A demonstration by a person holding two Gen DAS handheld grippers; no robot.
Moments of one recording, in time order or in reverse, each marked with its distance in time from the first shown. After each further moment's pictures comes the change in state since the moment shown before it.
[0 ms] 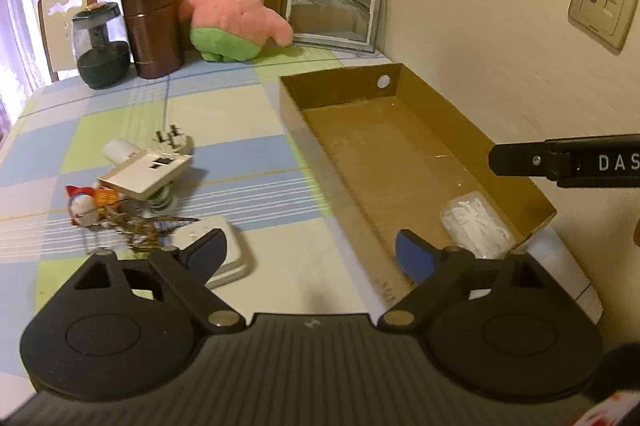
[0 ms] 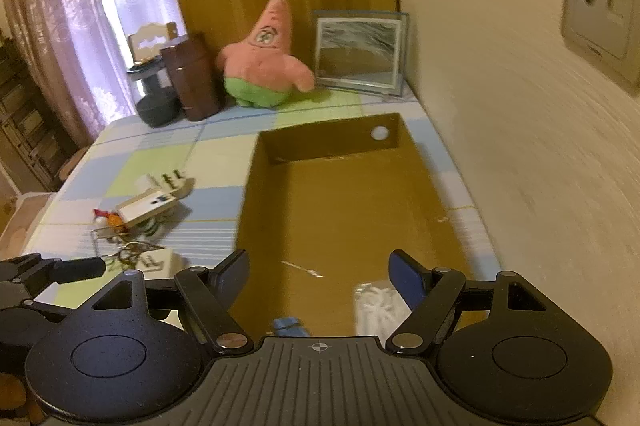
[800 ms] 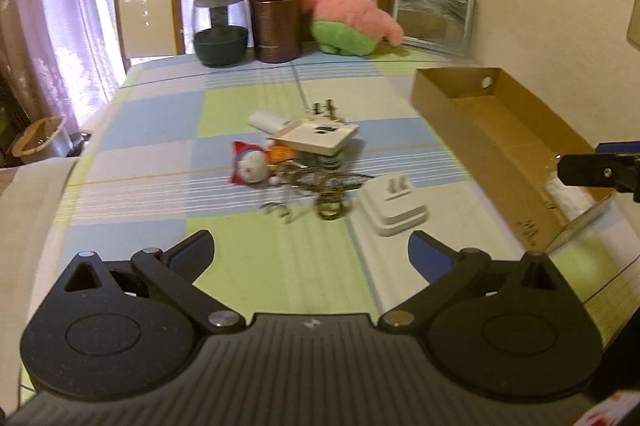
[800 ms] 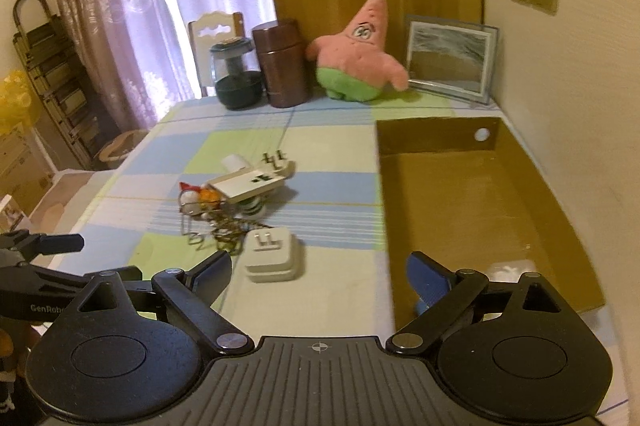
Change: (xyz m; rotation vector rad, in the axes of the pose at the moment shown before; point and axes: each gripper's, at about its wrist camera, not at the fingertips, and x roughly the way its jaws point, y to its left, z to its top) left arm -0.063 0.140 -0.054 -0.054 -0.026 0.152; right arm 0.004 0.122 -0.036 -0.081 -0.016 0.102
